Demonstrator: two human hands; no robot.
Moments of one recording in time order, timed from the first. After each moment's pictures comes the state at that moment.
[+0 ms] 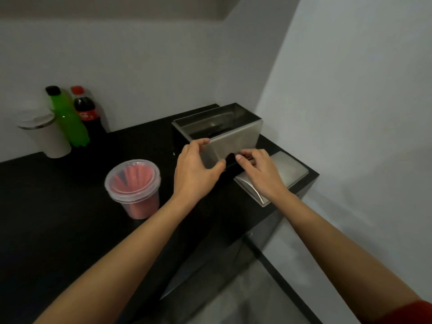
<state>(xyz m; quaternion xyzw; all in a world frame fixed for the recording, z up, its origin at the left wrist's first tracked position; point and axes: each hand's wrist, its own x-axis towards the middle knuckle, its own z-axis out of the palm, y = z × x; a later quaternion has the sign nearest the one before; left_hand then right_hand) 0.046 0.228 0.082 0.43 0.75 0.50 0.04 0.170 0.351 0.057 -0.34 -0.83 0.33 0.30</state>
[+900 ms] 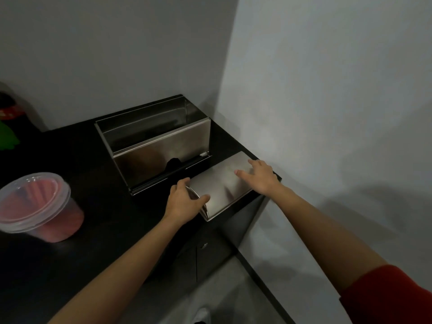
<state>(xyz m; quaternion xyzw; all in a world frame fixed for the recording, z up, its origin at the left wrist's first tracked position) 0.121 0.353 -0.012 0.33 0.83 0.36 0.26 0.263 0.522 0.005 -0.49 -0.83 0.27 0.05</state>
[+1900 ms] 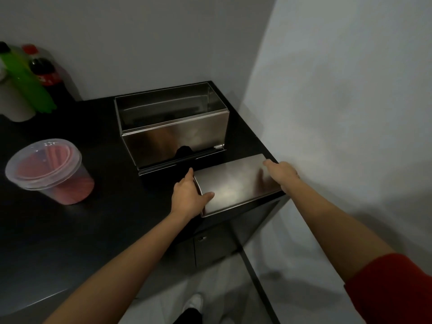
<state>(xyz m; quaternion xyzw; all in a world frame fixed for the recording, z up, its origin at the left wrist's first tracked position) 0.140 0.365 -0.024 0.27 0.88 0.33 0.19 0.252 0.587 -0.015 -0.59 -0.73 0.35 0.02</state>
